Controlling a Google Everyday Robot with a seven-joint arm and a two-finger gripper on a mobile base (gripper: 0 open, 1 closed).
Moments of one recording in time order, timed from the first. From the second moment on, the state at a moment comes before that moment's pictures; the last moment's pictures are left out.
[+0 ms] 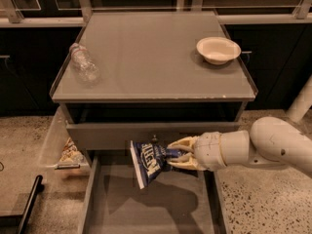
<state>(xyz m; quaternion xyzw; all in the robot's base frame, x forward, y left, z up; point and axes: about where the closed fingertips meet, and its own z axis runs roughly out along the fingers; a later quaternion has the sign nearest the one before) 0.463 -0.067 0.706 -0.62 0.62 0.23 0.43</state>
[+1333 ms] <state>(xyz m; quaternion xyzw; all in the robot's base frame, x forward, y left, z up) 0.436 -0.007 0.541 -0.58 0.63 0.29 0.42</state>
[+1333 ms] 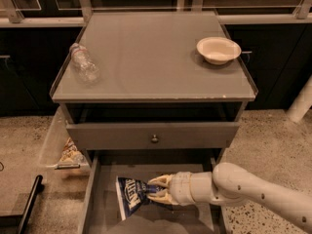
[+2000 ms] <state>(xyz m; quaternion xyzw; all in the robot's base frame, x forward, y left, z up) 0.437 -0.016 0.490 -0.58 0.65 0.26 0.42</state>
